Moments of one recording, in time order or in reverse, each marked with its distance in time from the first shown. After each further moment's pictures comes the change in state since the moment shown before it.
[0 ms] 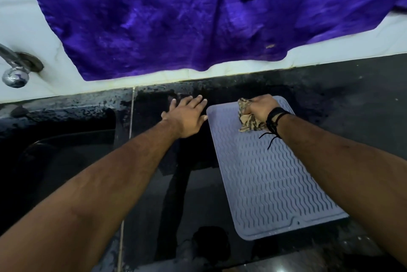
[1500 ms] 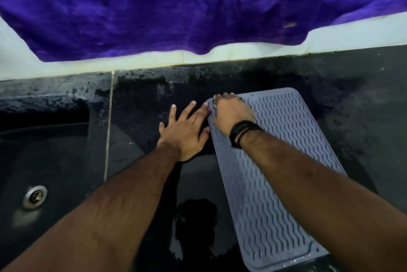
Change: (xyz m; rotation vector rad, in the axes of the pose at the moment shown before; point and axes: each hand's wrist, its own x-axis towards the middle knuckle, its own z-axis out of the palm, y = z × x) left_hand 0.045 -0.019 0.101 -0.241 0.067 -0.070; right_hand 0.049 -0.023 0.115 -0.736 0.043 -0.231
